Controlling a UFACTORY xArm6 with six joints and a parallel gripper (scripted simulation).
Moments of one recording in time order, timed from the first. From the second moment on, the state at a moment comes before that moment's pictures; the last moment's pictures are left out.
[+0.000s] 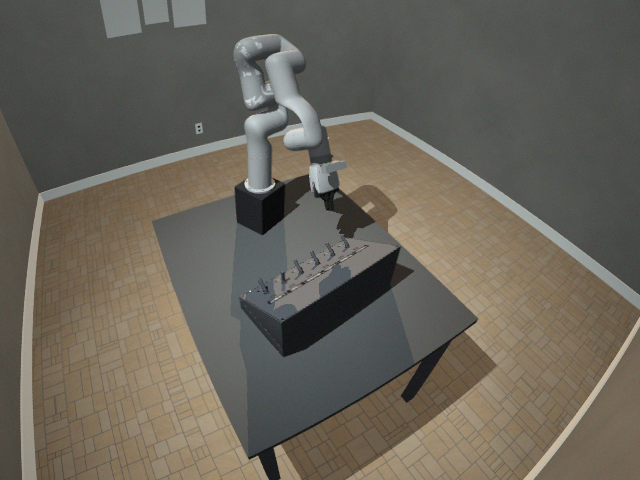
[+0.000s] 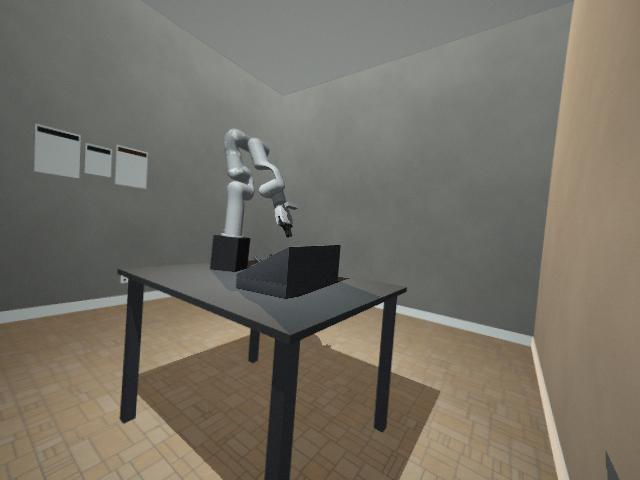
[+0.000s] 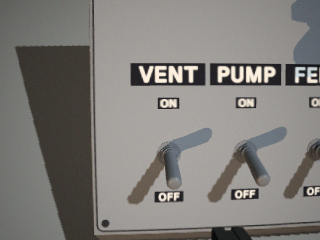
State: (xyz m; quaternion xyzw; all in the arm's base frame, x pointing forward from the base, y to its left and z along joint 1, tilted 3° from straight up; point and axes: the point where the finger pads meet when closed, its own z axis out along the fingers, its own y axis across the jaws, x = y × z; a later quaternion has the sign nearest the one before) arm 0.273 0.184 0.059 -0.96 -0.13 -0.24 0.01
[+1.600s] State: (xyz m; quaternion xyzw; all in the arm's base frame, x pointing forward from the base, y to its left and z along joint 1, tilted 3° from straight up) arm 0.246 0.188 0.047 -0.95 -0.15 -0.26 0.05
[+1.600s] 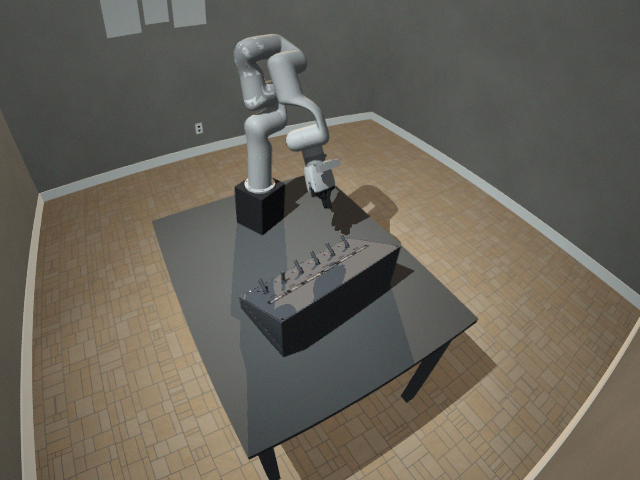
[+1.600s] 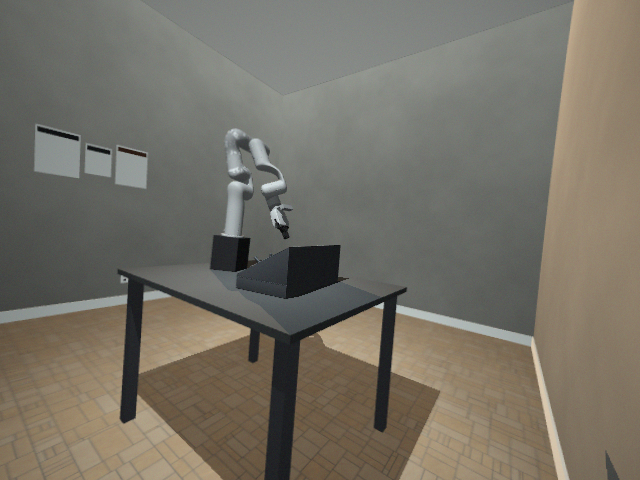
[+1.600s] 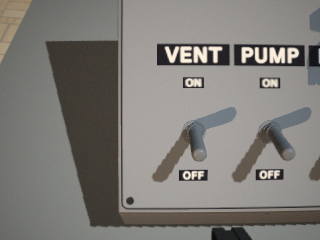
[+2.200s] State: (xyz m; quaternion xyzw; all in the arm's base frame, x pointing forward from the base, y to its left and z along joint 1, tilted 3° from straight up) arm 0.247 0.188 0.044 -0.95 -0.15 -0.26 0.05
